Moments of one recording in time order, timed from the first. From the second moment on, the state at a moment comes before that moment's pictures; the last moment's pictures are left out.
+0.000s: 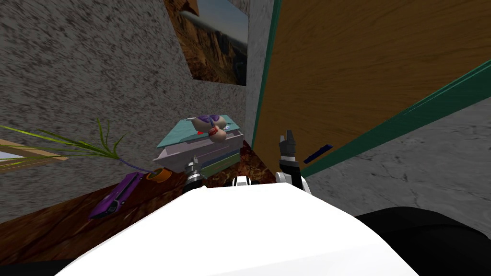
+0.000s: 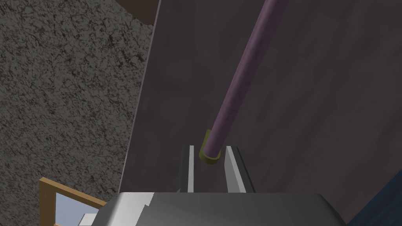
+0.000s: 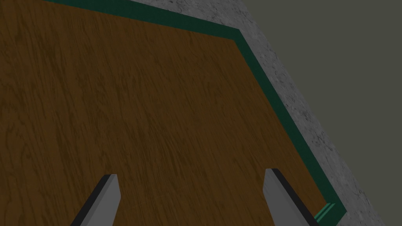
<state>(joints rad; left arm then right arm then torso) 0.42 -0.03 0.19 -1.59 0.26 -0.58 0.11 0.50 0.03 -0.03 -2.29 0.12 -0.40 0.07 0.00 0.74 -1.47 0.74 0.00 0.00</state>
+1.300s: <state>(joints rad) 0.50 -0.03 0.20 -1.80 0.29 -0.44 0.11 0.50 0.03 -0.03 -2.29 0.12 -0.40 0.07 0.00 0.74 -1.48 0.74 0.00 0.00</state>
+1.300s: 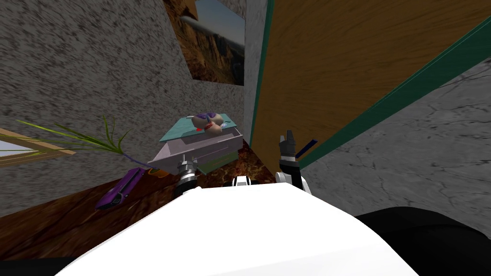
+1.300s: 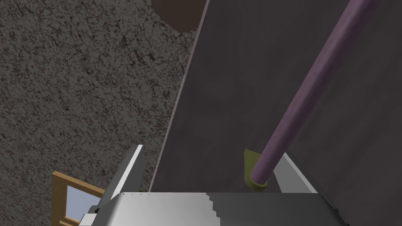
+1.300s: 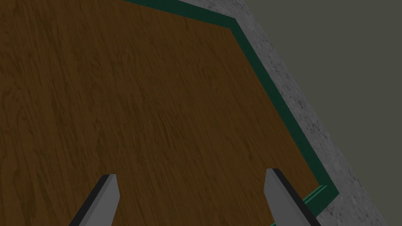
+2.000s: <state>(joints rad) 0.53 -0.03 0.20 -1.85 0.29 -0.38 0.10 0.50 0.03 -0.03 -2.29 0.12 -0.40 0.07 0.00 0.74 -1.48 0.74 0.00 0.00</state>
